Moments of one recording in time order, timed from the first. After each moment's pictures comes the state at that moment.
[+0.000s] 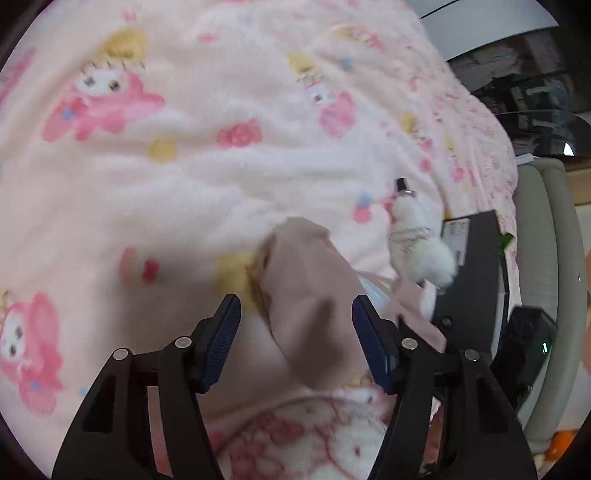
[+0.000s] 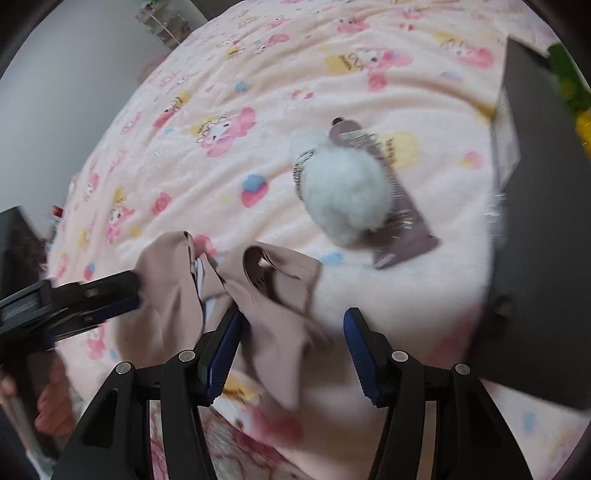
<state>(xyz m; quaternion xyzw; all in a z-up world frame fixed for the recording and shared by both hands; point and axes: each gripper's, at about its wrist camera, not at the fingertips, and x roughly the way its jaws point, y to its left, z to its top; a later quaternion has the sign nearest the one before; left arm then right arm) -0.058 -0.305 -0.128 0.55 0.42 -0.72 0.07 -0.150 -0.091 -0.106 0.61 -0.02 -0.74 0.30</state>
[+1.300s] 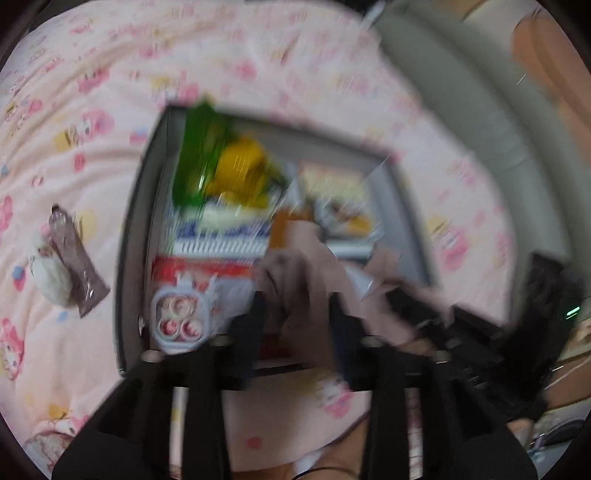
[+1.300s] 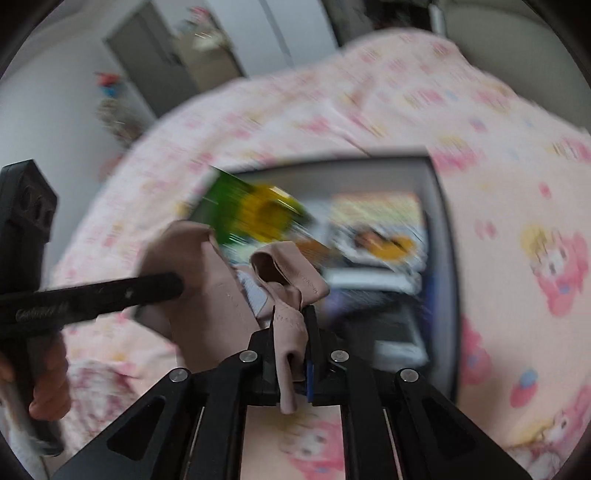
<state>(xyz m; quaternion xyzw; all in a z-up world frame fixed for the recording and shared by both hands) -0.193 0.043 -0.021 0.58 0.15 -0.79 -0.13 -0.174 0.216 -0.010 0.50 -0.07 -0.84 0.18</state>
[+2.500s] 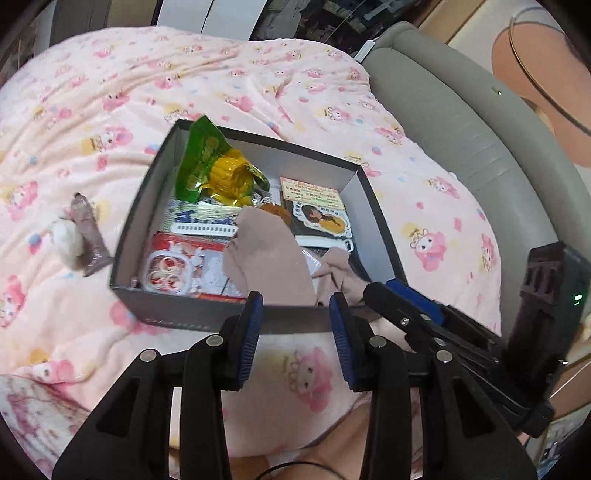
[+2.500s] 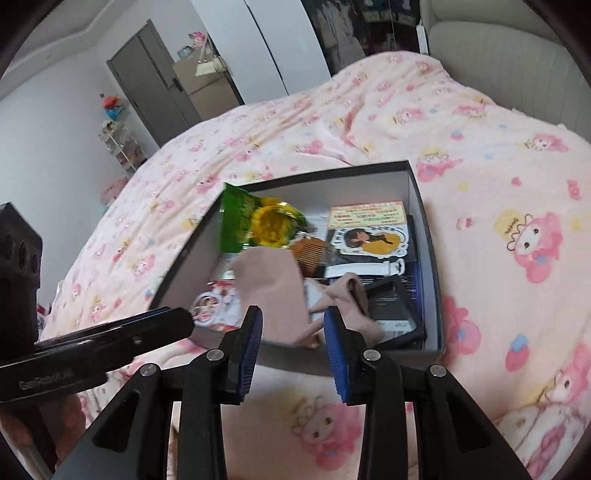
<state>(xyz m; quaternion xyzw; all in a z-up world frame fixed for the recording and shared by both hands) -0.108 0.060 0.022 0.49 0.17 -0.85 -0.12 -0.114 0.214 0.021 0.44 -0.09 -0.88 0.18</state>
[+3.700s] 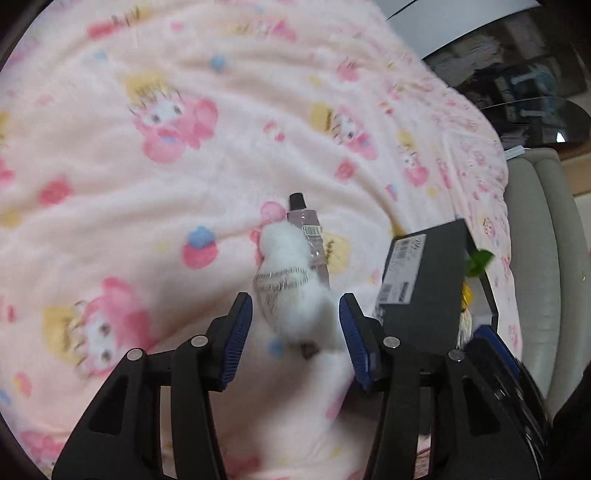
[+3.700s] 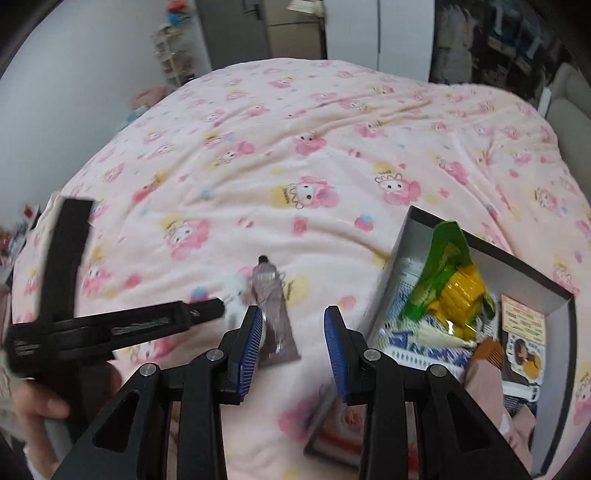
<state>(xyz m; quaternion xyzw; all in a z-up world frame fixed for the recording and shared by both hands) -0.173 -0.214 -0.100 0.54 0.39 -0.74 0.06 -0.200 -0.055 0.008 0.49 0.07 -0.84 0.24</state>
